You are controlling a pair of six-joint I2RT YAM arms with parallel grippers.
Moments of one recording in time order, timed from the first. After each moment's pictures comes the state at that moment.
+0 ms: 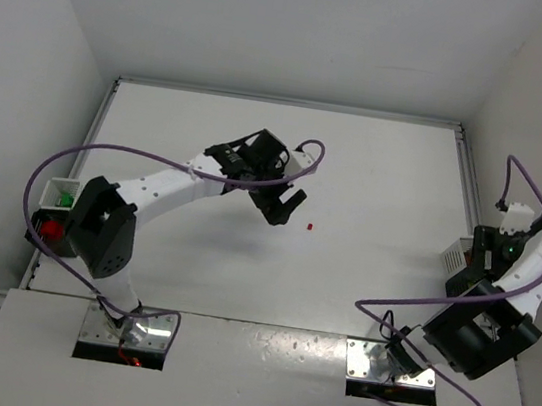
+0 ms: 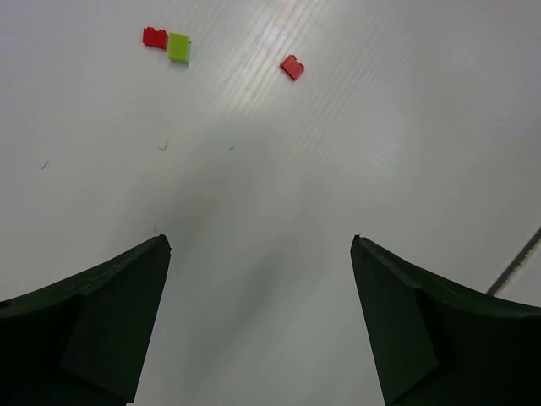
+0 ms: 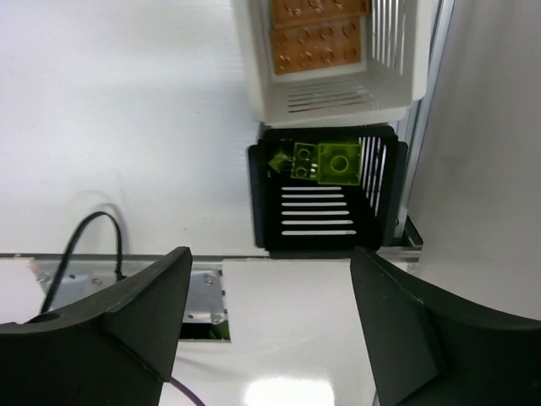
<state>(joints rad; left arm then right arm) -0.69 1.67 1.37 -0.59 0.24 0.15 -0.82 1.37 1.19 -1.18 -0.23 -0.77</state>
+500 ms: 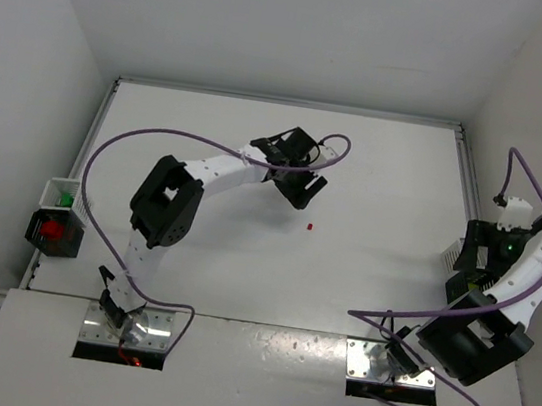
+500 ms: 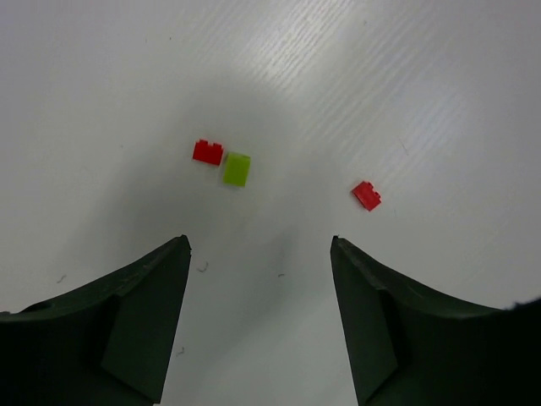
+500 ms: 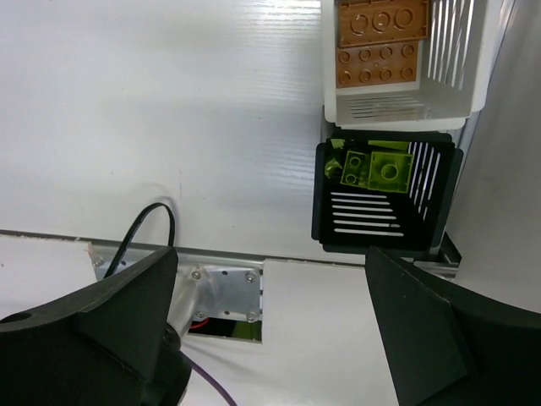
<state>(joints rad) -0.69 2.09 1.70 -0.55 0.14 0.09 -0.82 1.32 1.25 -1.30 -0.35 -0.78</state>
